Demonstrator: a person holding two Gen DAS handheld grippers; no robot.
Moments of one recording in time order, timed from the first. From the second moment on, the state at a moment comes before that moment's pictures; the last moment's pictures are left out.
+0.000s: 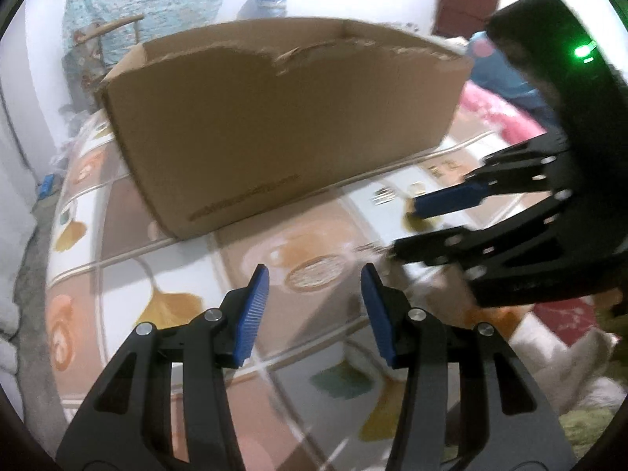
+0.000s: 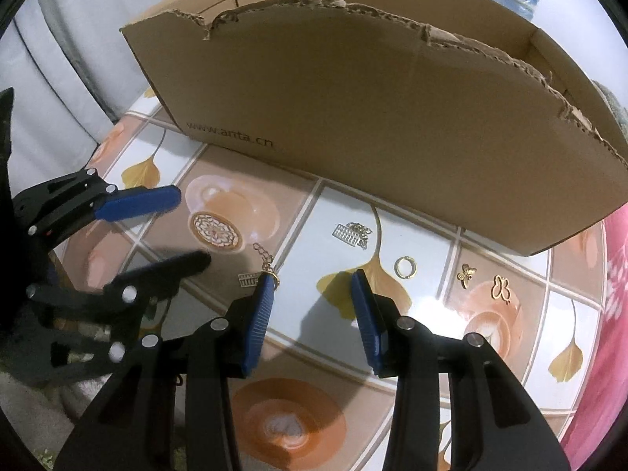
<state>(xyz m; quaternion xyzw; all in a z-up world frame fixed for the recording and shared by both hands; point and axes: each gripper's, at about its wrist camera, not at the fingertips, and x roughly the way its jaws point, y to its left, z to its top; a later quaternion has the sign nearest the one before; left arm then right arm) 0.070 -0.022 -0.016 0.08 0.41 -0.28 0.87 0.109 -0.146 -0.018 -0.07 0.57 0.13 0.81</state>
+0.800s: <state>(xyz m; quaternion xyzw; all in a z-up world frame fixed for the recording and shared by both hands) 0.075 -0.051 -0.026 0.13 0.41 -0.27 0.86 0.104 -0.171 -0.015 -0.07 0.56 0.12 0.81</state>
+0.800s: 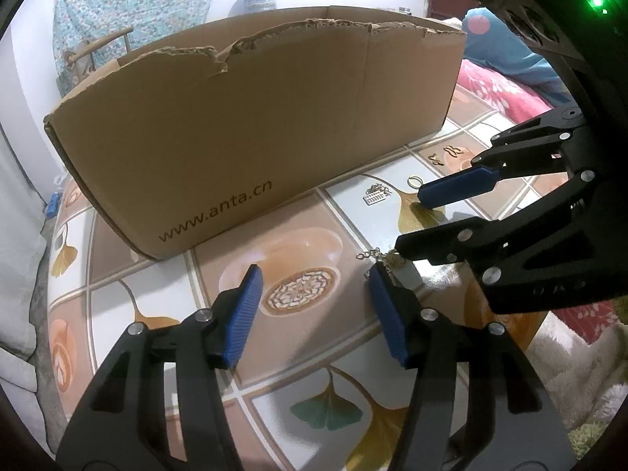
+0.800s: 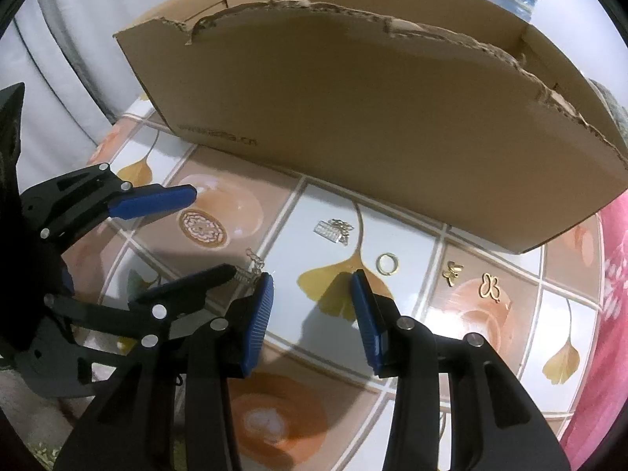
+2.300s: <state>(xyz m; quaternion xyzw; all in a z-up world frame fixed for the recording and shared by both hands) 0.065 -0.048 -0.024 0.14 0.39 -0.29 0.86 0.088 -0.193 -0.010 -0.07 0.57 0.13 0.81</state>
